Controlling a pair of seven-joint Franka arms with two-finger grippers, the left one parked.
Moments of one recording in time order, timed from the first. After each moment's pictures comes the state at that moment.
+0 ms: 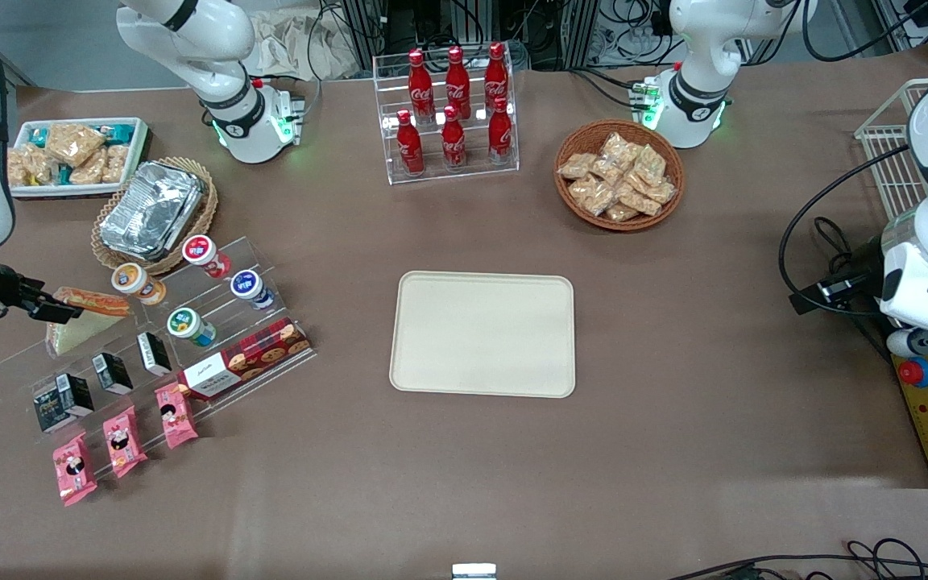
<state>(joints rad) -0.16 0.19 -0.19 -1.88 0.00 1.87 0.24</state>
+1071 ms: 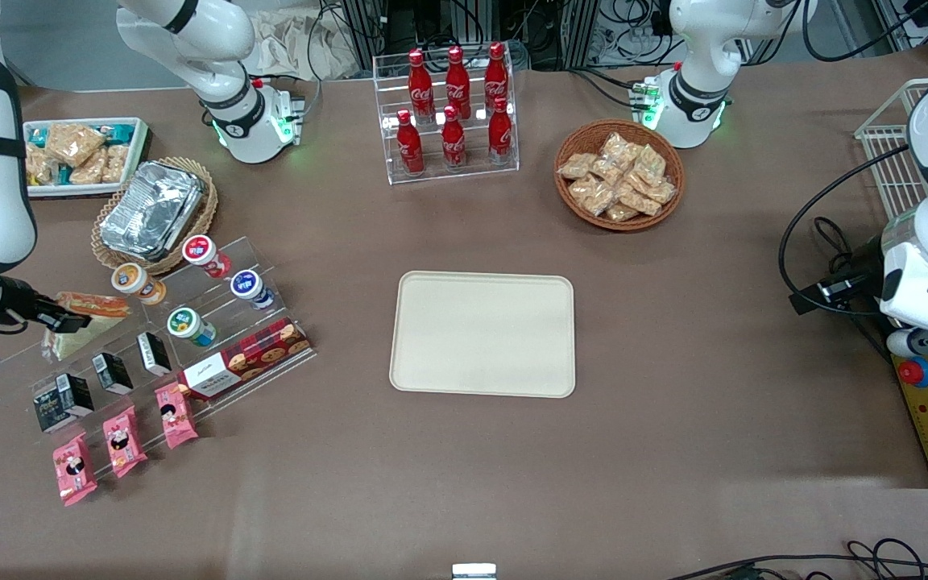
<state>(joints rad) -0.15 0.22 -0.18 -1.86 0.00 1.94 0.20</state>
